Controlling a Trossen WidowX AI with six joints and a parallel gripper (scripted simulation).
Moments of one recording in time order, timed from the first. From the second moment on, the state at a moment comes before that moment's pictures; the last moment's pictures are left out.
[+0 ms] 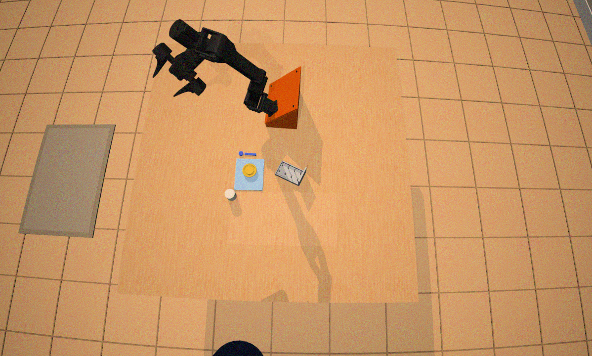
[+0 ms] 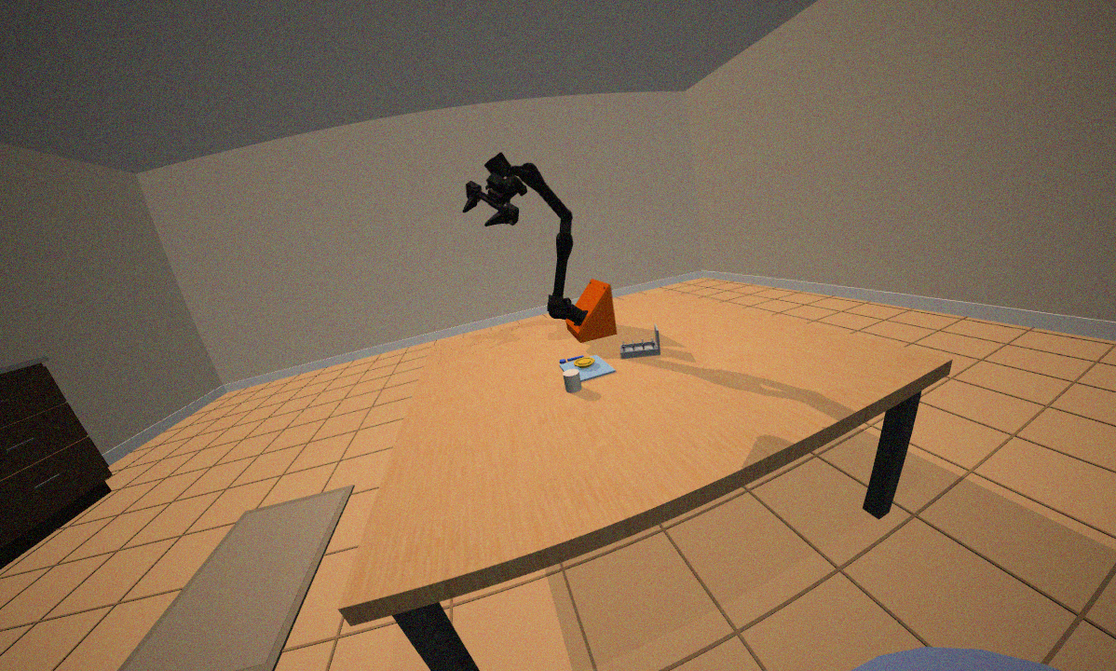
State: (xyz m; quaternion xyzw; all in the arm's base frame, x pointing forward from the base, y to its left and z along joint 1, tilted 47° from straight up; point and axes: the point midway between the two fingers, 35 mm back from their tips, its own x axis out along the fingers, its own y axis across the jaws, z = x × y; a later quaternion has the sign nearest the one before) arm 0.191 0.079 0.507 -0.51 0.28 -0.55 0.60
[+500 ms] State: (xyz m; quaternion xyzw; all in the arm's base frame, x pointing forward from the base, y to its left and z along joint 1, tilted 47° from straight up) arm 0.134 0.047 0.522 -0.41 0.23 -0.55 0.69
